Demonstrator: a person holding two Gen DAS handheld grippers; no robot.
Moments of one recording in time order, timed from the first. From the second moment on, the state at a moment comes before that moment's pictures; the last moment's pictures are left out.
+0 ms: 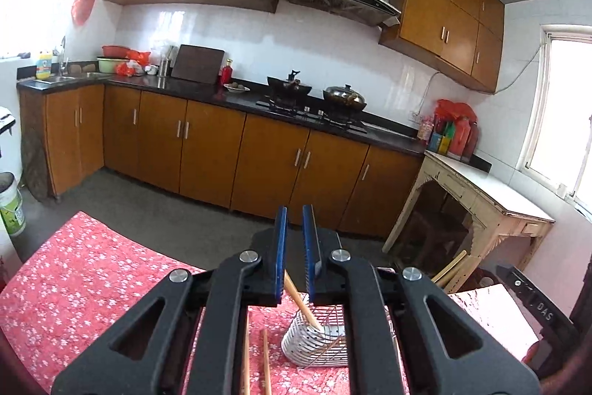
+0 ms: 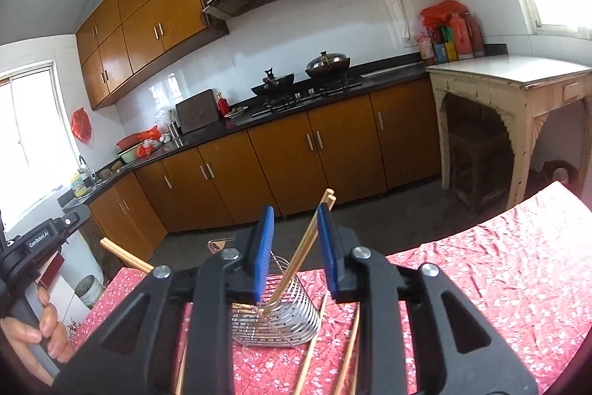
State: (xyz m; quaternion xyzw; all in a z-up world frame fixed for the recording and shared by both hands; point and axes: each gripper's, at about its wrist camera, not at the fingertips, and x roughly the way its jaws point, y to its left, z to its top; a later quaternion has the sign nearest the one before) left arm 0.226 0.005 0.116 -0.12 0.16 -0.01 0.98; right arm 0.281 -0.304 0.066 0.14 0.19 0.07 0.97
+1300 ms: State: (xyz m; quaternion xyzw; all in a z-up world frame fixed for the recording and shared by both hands) left arm 0.171 0.038 -0.071 -0.05 0.38 0.01 0.92; right arm 0.213 -0.294 -0.121 0.06 0.41 0.05 0.91
